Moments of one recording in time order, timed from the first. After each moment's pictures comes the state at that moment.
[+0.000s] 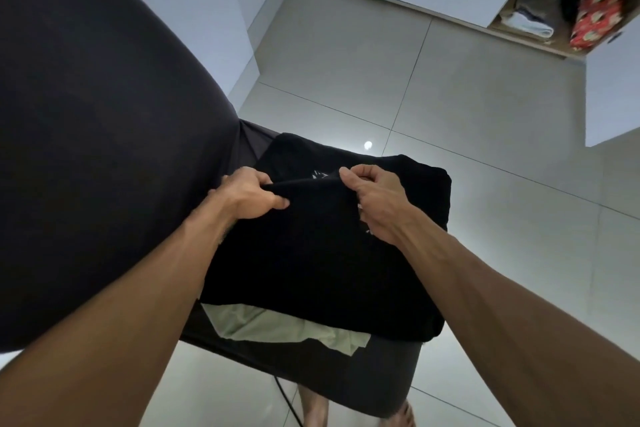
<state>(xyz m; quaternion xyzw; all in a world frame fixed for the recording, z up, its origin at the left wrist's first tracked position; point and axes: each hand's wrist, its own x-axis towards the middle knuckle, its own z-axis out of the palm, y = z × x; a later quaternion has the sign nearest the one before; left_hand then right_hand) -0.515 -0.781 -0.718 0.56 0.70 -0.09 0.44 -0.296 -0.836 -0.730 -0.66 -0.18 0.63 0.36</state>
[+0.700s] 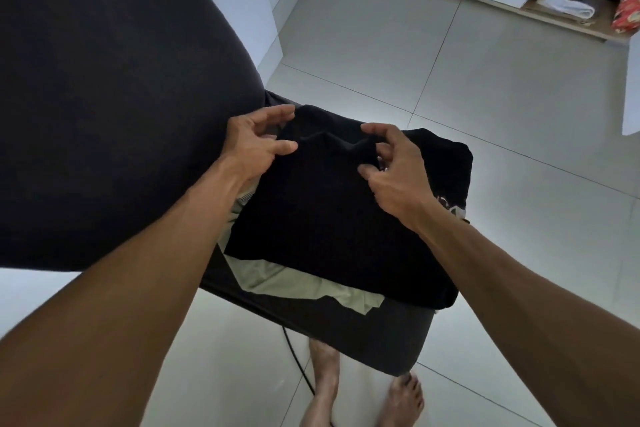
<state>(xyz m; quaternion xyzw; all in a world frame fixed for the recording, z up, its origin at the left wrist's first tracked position) -0.521 -0.806 -0.694 0.49 0.62 0.31 0.53 -0.300 -0.871 -0.709 -0.66 -0.46 0.48 0.36</state>
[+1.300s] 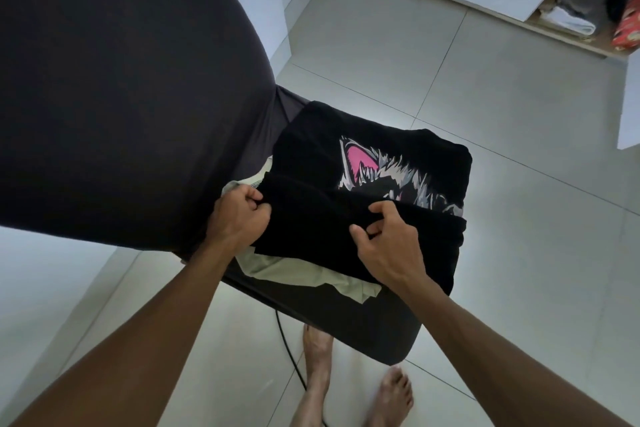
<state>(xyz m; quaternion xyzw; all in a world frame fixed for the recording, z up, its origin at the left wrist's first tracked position) -0.565 -0.908 -0.735 0.52 0.78 0.08 0.34 -0.321 -0.971 -0.728 -0.73 -0.52 0.39 0.20</state>
